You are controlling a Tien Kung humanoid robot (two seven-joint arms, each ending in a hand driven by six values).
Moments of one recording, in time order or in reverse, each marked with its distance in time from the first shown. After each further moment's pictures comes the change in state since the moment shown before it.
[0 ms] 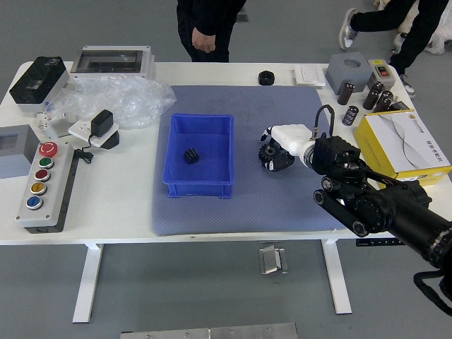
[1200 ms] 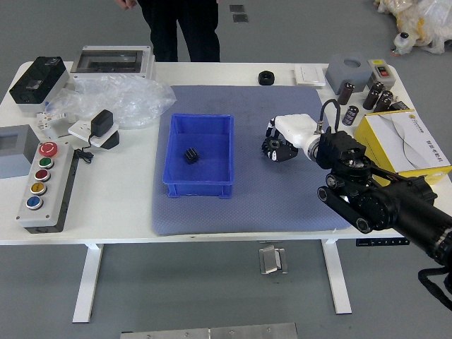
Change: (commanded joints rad) left arm 0.003 0.004 -0.002 0.000 0.000 -0.001 0.000; right arm 0.020 -0.028 0.010 0.010 -0.030 -0.066 0.013
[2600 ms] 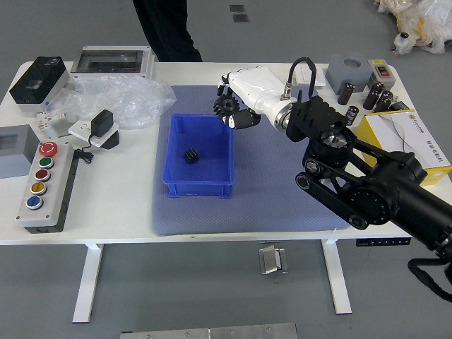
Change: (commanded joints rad) left arm 0.009 0.003 -0.010 0.000 0.010 -0.004 0.002; right arm 0.027 0.023 0.084 0.412 -0.147 0.076 -0.106
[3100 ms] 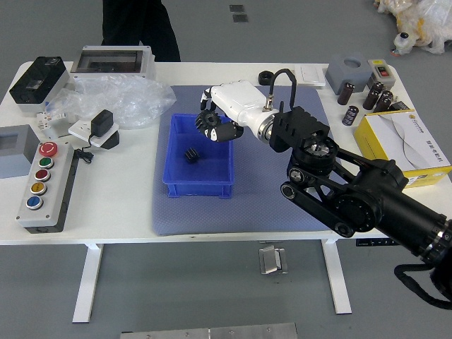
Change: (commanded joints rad) left arm 0.000 0.000 0.003 0.000 0.002 0.000 -0.001; right arm -0.008 0.045 -0.002 -0.022 0.024 0.035 -0.001
